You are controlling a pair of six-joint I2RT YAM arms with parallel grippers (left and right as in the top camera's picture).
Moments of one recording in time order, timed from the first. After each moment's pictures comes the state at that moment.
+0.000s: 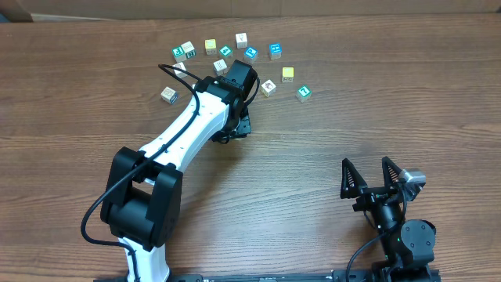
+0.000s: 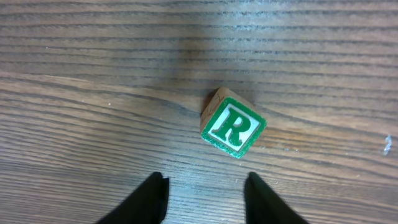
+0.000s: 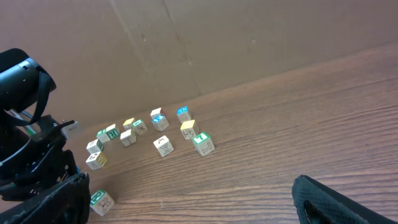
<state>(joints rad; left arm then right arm) -0.46 1.98 1.52 -0.96 -0.09 -0.61 0.11 0.01 0.04 -0.09 -0.07 0.36</state>
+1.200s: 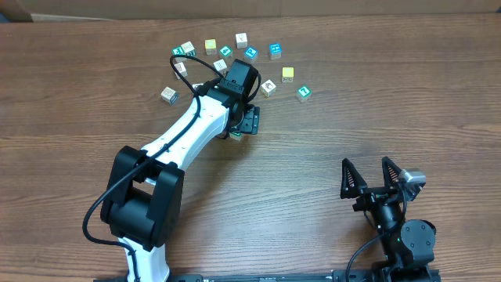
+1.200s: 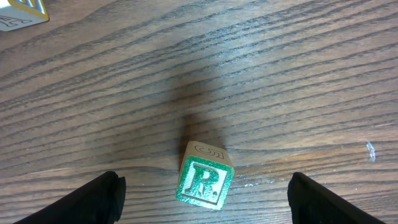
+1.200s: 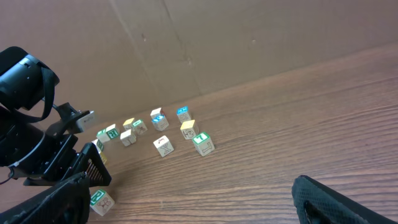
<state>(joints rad) -0.46 1.98 1.47 -0.76 -0.09 -0.33 0.11 0.01 0.04 -0.09 -0.07 0.36</state>
